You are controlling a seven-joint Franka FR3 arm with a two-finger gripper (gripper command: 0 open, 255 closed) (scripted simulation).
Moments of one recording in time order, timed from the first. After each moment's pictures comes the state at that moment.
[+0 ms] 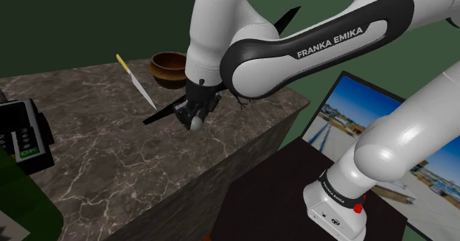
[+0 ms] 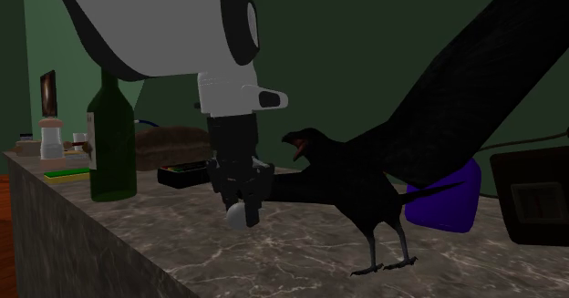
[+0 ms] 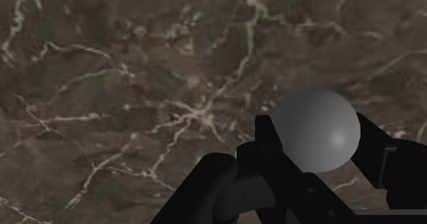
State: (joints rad) arm 0.04 -0.14 0.71 -2.31 0.02 2.28 0.68
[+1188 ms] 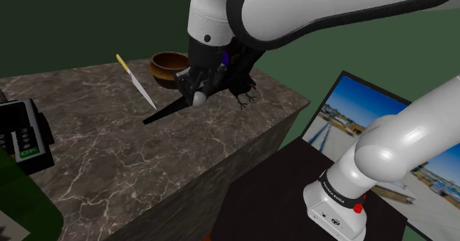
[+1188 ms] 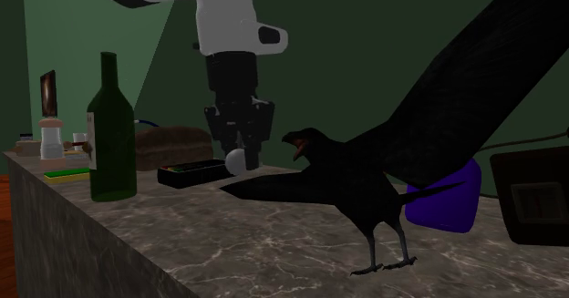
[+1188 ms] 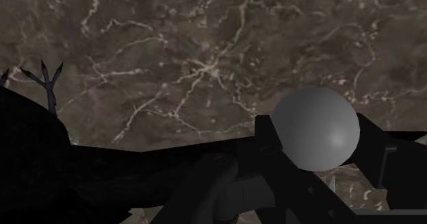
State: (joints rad) arm 0.06 -0.25 0.66 -2.16 0.08 2.04 0.62
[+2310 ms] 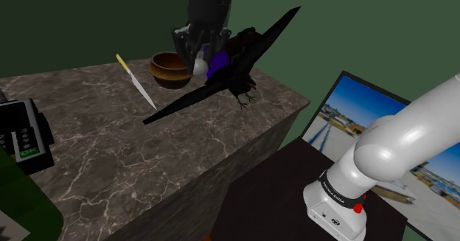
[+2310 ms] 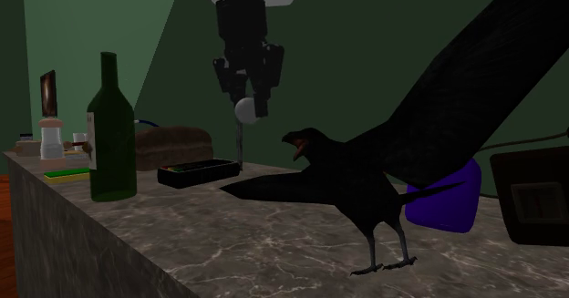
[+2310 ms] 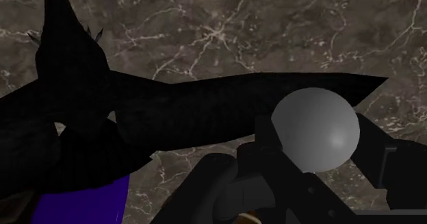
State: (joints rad) arm 0.04 -0.24 0.63 -1.95 0.07 1.84 0.59
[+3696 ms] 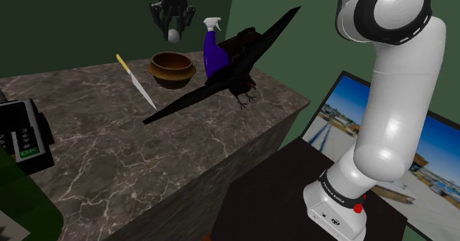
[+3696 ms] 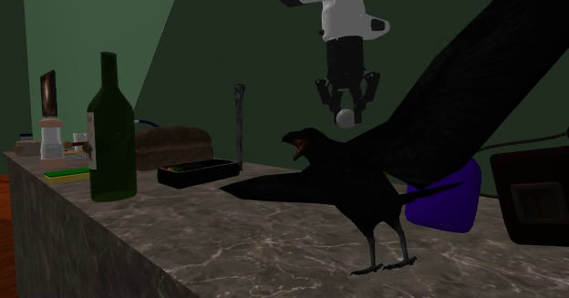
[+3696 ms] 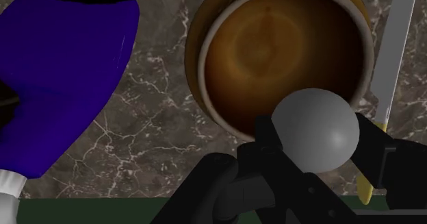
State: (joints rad) arm 0.04 0.44 0.57 -1.24 -0.29 1.70 0.52
